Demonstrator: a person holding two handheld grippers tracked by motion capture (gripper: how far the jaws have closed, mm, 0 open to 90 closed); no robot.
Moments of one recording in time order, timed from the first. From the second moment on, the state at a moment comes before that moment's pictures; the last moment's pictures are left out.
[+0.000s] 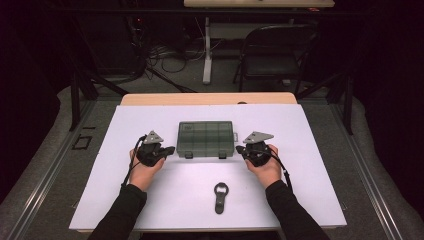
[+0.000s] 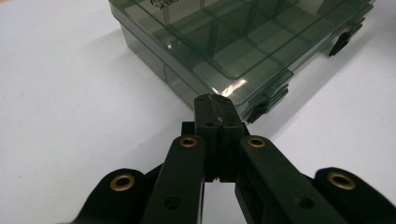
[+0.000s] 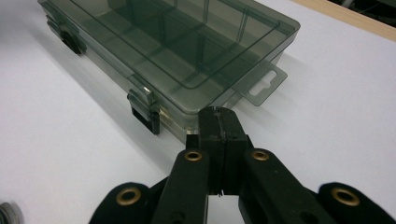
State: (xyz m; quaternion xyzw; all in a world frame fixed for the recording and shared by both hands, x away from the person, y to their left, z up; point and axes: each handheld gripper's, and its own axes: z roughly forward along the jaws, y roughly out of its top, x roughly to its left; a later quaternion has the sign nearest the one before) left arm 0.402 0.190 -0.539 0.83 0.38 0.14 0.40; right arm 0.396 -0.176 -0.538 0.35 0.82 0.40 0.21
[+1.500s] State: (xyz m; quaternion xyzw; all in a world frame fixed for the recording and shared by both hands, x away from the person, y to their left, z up) left arm 0.400 0.186 -0.549 0.83 0.38 0.13 0.38; right arm 0.395 -0.171 -0.551 0.36 0.83 0.39 0.20
